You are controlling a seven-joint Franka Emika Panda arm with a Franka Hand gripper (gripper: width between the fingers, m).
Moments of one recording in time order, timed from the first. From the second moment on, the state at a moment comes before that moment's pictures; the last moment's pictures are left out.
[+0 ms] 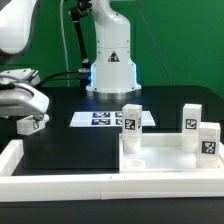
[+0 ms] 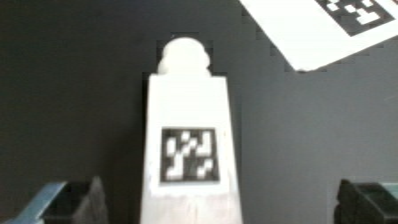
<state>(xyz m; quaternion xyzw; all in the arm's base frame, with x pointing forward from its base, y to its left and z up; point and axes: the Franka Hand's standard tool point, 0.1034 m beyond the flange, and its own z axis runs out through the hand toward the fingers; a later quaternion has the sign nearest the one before) 0.372 -0.218 0.024 -0.87 0.22 0.39 0.19</state>
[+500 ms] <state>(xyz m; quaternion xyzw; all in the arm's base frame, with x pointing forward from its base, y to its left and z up) 0.362 -0.217 0.011 -0.87 0.22 0.41 0.19</state>
